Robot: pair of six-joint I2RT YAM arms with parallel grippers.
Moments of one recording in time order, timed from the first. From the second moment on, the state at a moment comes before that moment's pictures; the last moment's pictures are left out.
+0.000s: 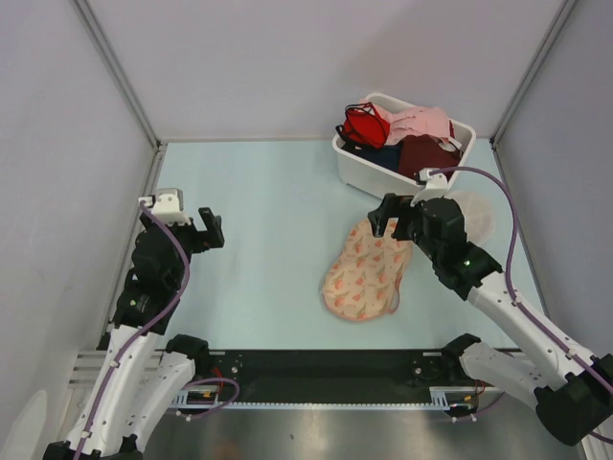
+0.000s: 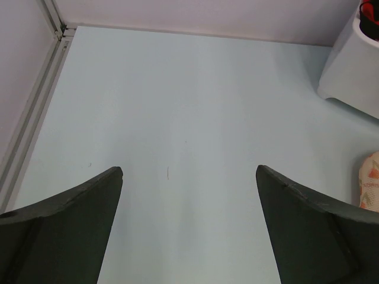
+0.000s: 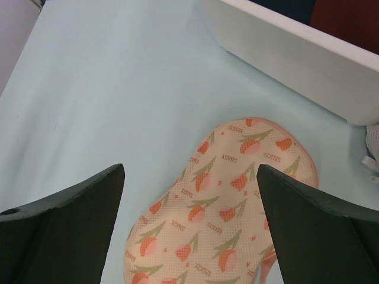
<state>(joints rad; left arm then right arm) -0.23 0.59 0.74 -0.35 -0.21 -0.15 0.53 0.95 0.83 -0.19 0.14 0.39</state>
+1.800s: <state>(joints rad) -0.23 0.62 0.73 -0.34 -0.07 -0.12 0.61 1.67 0.92 -0.07 0.01 0.71</state>
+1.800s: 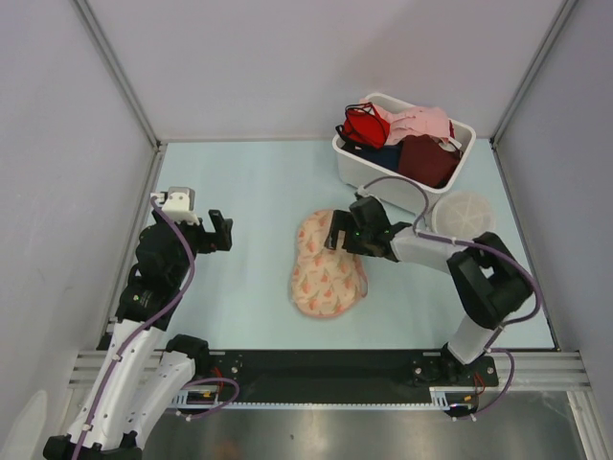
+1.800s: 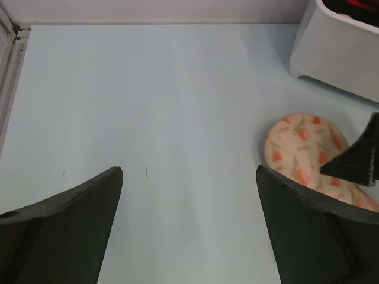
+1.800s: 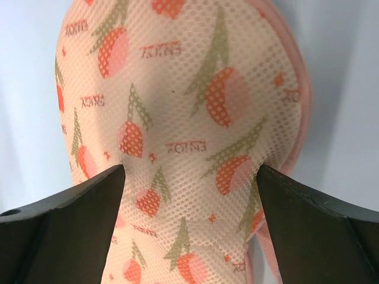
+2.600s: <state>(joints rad) -0.23 0.64 0.73 -0.35 -0.12 -0.13 0.80 1.53 1.12 -0.22 0.03 0.56</state>
